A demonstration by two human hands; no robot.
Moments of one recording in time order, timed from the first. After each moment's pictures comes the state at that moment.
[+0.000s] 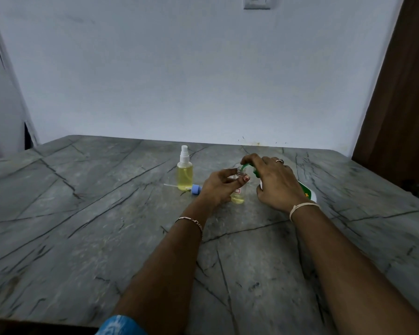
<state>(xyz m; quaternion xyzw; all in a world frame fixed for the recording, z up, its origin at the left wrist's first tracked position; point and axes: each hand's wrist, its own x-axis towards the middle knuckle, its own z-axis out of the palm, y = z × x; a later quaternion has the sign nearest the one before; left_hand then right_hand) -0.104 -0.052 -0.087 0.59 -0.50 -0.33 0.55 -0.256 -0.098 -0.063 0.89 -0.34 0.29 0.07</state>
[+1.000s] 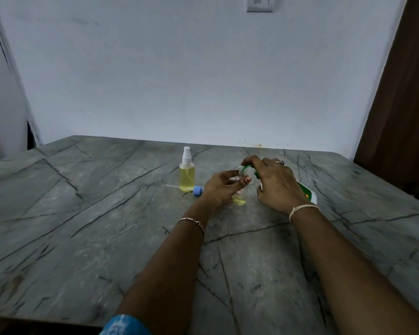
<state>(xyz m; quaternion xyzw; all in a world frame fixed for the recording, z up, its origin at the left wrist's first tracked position) -0.103 -0.053 -0.089 0.57 -0.49 -0.34 0.56 -0.251 -0.099 -0.064 0.89 -0.34 0.29 0.09</state>
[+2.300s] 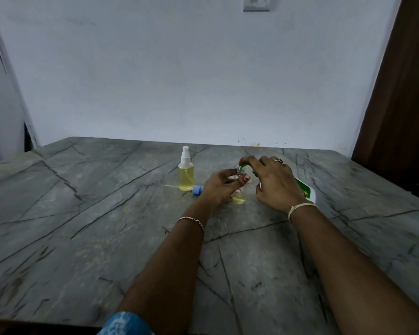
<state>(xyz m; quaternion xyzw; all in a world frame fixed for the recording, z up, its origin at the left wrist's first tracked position) -0.104 -0.051 -0.086 0.58 -0.49 -0.34 0.56 -0.251 -0.102 -0.068 0.88 -0.34 0.30 0.12</state>
